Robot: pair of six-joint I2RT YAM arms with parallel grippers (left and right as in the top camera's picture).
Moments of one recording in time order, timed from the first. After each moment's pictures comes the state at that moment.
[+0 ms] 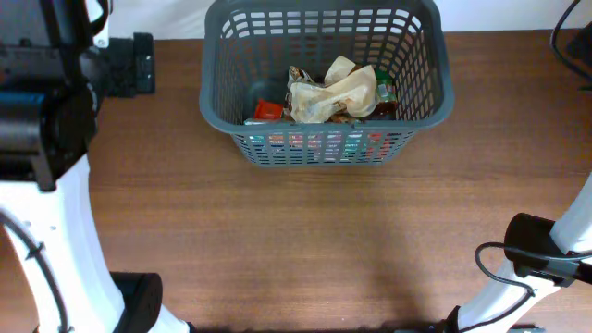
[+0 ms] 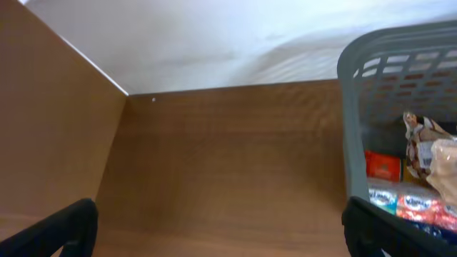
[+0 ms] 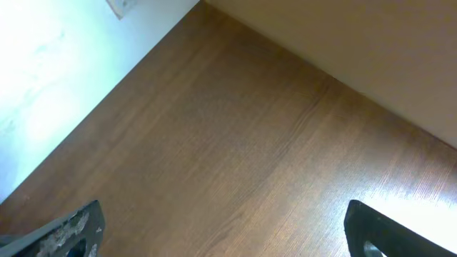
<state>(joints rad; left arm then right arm) -0.08 1.76 2.67 -1.57 -0.30 0.08 -0.30 1.99 2.79 -1.69 0.37 0.50</state>
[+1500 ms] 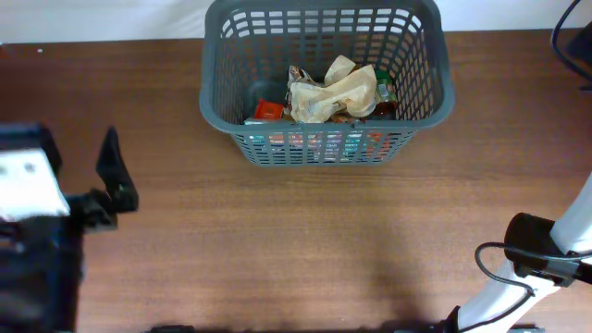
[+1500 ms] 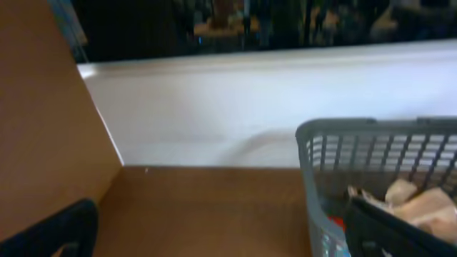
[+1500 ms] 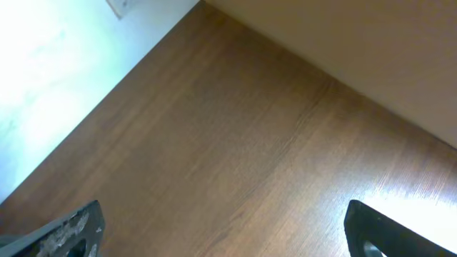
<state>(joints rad) 0.00 0.84 1.61 -0.91 -0.15 0.05 -0.30 1.99 2.79 -1.69 0.36 0.50</state>
